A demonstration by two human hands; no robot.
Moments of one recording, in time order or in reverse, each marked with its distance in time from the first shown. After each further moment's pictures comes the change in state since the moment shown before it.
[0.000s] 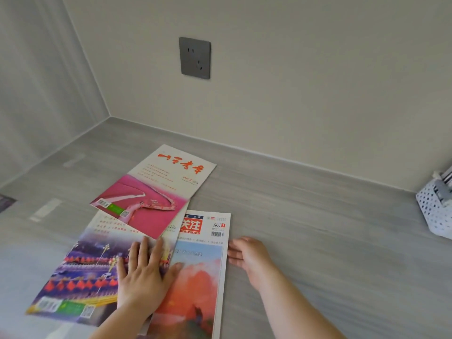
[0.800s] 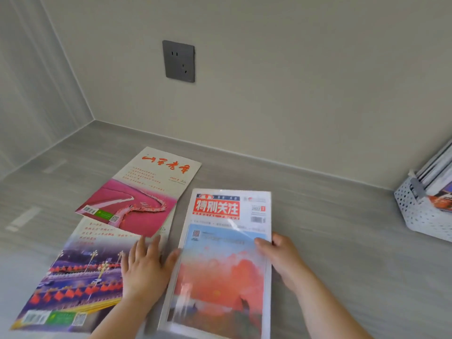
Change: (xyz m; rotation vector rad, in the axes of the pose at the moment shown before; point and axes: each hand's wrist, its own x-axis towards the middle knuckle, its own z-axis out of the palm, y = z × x) left_hand 0.004 0.038 -0.022 -0.242 0.014 -0.006; right_hand -0.029 -0.022 -0.072 -0.285 0.056 -0.372
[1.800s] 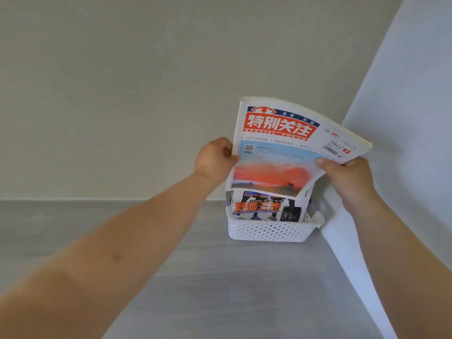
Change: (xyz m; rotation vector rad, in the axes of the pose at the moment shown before) left_hand -0.067 0.579 0.060 -0.606 -0.103 0.747; right_hand -0.030 -0.063 -0.507 -0.027 0.839 -0.377
